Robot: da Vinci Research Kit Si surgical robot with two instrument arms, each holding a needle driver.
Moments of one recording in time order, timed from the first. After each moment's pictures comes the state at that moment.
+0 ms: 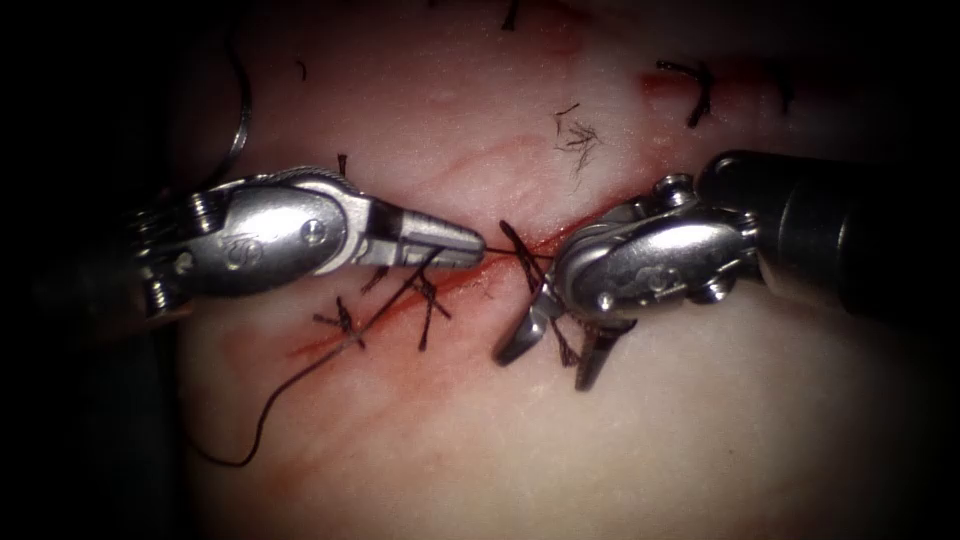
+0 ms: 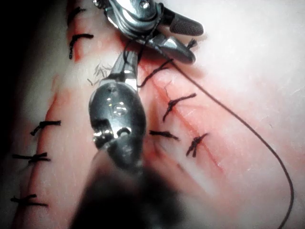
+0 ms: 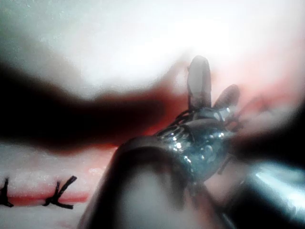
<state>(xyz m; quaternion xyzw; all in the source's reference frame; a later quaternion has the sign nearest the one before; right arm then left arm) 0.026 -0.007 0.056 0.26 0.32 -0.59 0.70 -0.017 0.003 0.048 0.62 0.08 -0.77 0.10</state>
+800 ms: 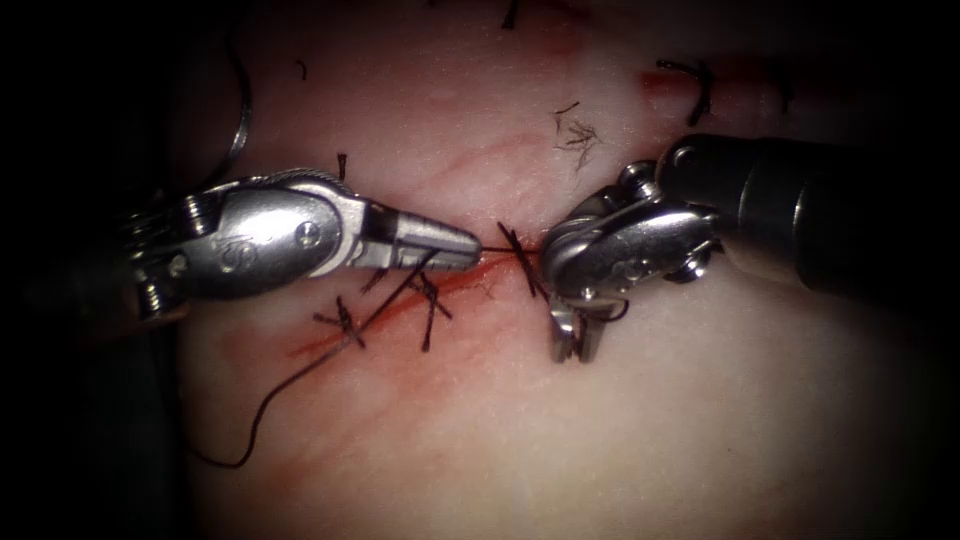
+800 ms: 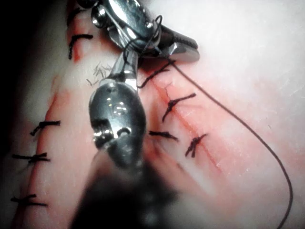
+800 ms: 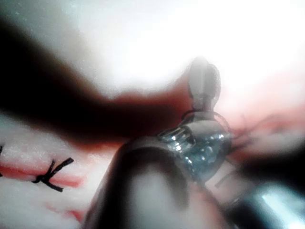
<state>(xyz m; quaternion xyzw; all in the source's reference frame) 0.027 -0.006 0.060 0.28 0.22 -0.66 0.66 -0.017 0.003 0.048 0.62 0.08 -0.77 0.10</state>
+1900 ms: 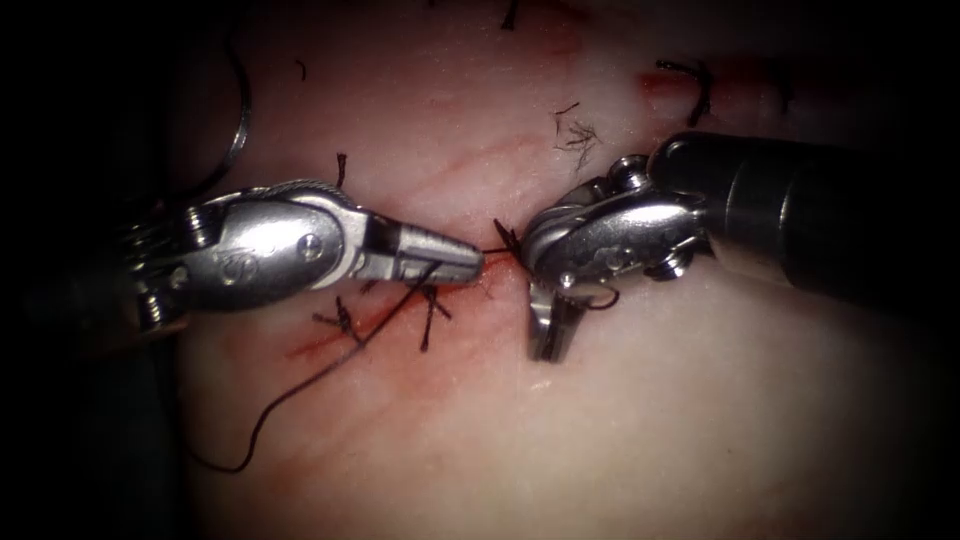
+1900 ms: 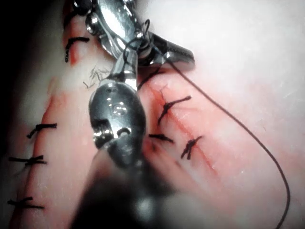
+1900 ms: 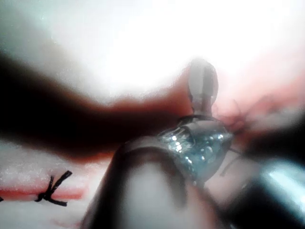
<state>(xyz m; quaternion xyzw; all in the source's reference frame) 0.028 -0.005 0.059 0.30 0.28 -0.58 0.71 -0.017 0.002 0.048 0.62 0.08 -0.77 0.10</state>
